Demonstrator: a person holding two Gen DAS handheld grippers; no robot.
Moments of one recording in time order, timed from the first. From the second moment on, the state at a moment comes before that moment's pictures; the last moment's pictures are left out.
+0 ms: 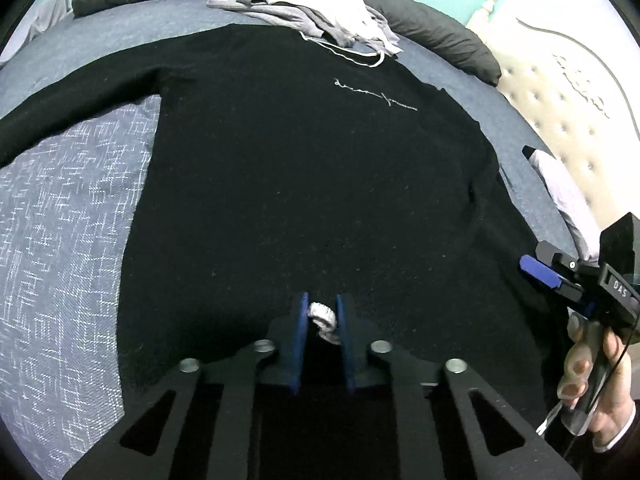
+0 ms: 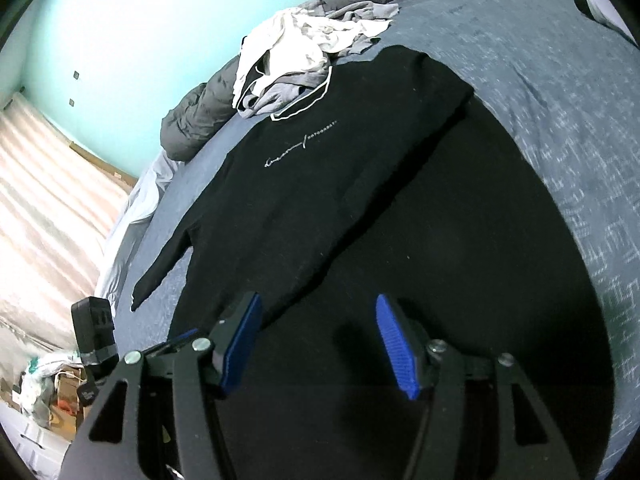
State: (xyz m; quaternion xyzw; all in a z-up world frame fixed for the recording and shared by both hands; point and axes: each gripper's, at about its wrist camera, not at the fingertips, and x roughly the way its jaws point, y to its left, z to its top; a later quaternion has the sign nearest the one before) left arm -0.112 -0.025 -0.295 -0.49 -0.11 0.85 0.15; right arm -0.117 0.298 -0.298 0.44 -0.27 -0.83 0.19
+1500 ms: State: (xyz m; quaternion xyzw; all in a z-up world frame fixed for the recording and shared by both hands) left arm -0.122 -0.017 -0.301 -0.49 -0.08 0.86 0.13; right arm -0.287 0.355 -0.316 0.49 0.05 -0.87 0.06
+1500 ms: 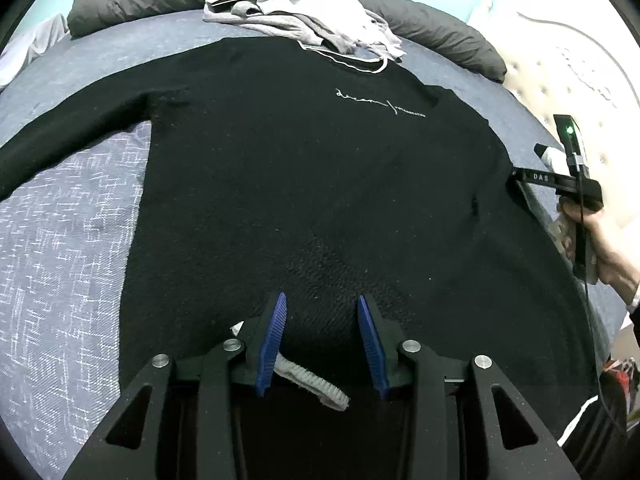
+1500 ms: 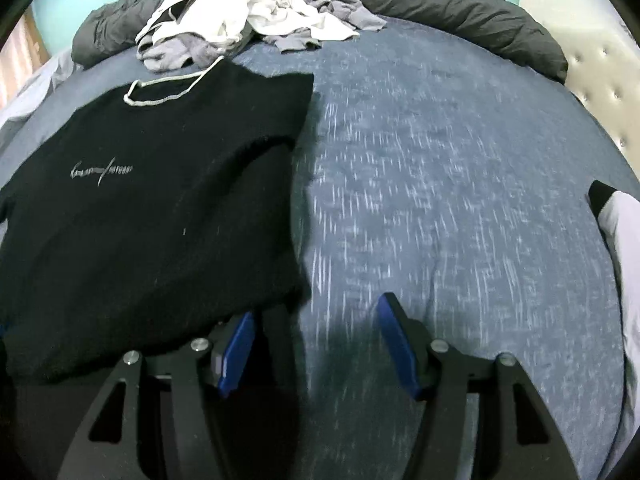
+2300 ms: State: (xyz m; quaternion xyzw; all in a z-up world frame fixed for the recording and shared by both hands) left arm -0.129 -0.024 -0.278 -0.47 -0.11 0.87 0.13; right arm -0.274 0.413 -0.280 0.49 -0.06 -0.87 0.08
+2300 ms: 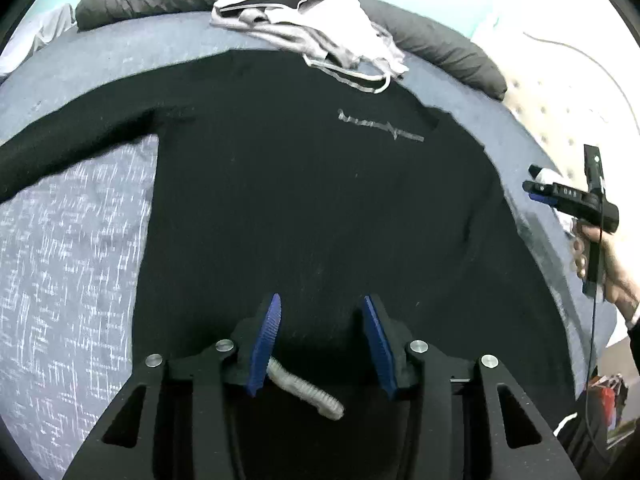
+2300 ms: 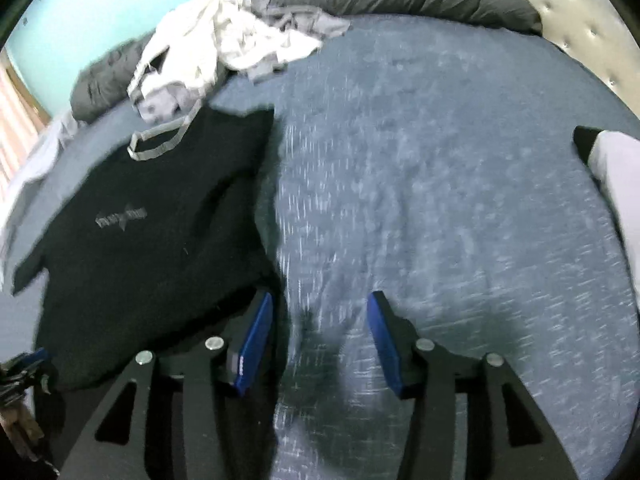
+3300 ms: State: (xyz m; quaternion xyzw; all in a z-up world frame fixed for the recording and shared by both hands) left arm -0.163 0.007 -0.304 -0.49 -0.08 0.85 0.16; right arm -0.489 0.349 -0.298 0.58 -0.12 -0.80 0.07
